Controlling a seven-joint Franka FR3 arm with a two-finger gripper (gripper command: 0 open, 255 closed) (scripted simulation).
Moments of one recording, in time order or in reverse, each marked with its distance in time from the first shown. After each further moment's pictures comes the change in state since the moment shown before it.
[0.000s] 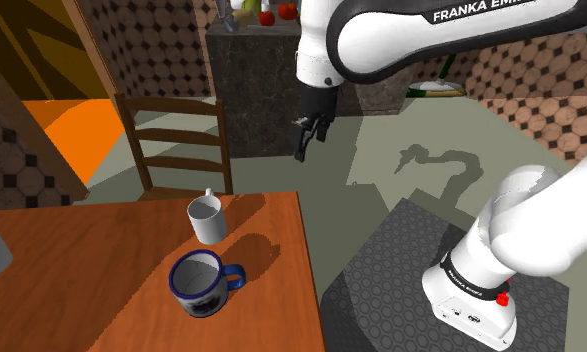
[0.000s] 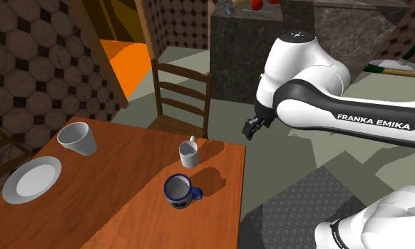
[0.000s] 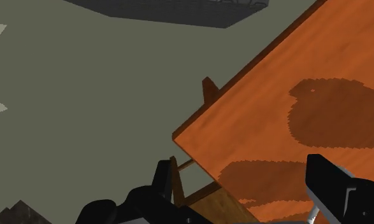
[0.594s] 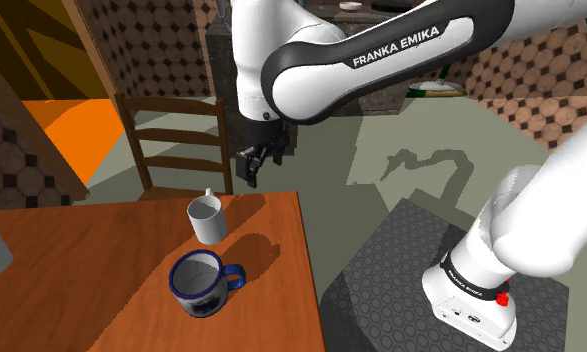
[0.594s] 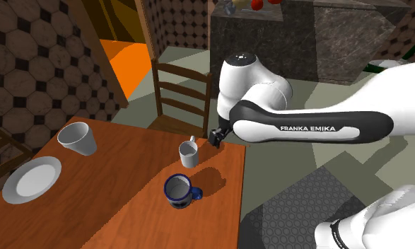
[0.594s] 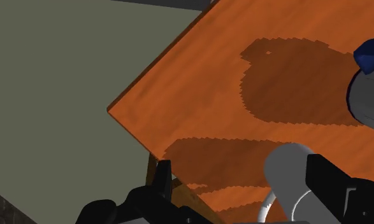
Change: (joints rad) arm 0.030 0.296 0.136 0.170 -0.070 0.122 0.190
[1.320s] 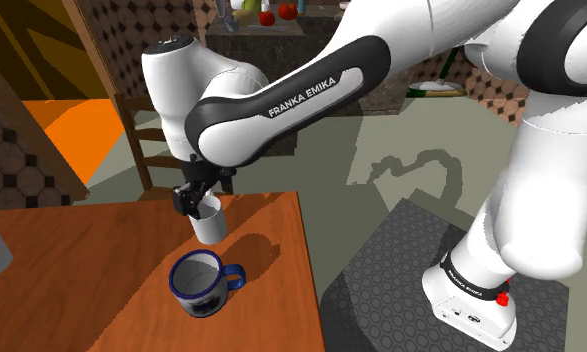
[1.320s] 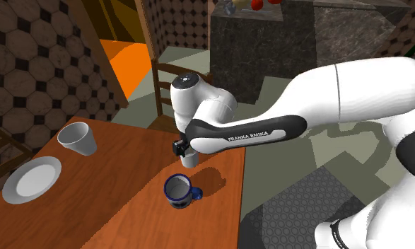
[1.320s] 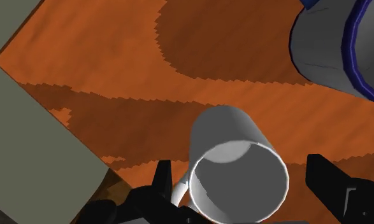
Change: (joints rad) arm 0.110 0.406 0.067 0.337 -0.205 0.022 0.239
